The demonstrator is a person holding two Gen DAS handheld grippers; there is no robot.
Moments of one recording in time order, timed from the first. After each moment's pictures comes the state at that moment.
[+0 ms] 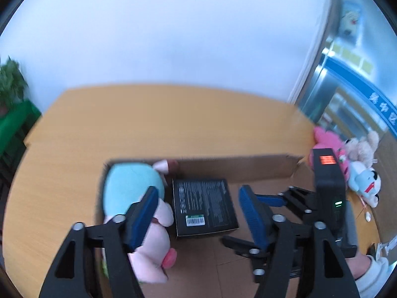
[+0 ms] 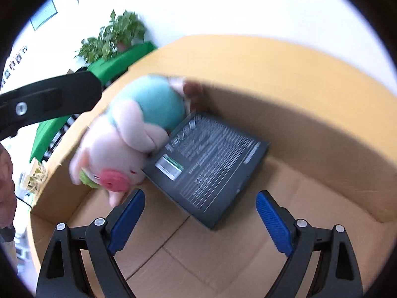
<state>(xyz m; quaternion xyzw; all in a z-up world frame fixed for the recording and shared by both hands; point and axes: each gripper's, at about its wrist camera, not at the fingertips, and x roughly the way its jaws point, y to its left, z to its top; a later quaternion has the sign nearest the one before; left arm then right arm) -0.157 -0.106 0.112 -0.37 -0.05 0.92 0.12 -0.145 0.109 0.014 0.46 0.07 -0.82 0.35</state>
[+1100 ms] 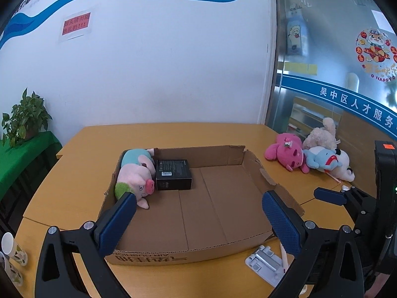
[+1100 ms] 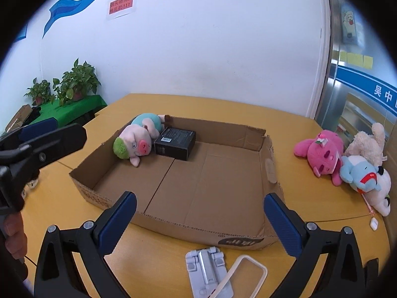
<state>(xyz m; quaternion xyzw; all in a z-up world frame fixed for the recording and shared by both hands) 0.126 -0.055 0.146 -0.24 -0.01 0.96 0.13 0.155 0.181 0.116 0.30 0.06 -0.94 0.11</state>
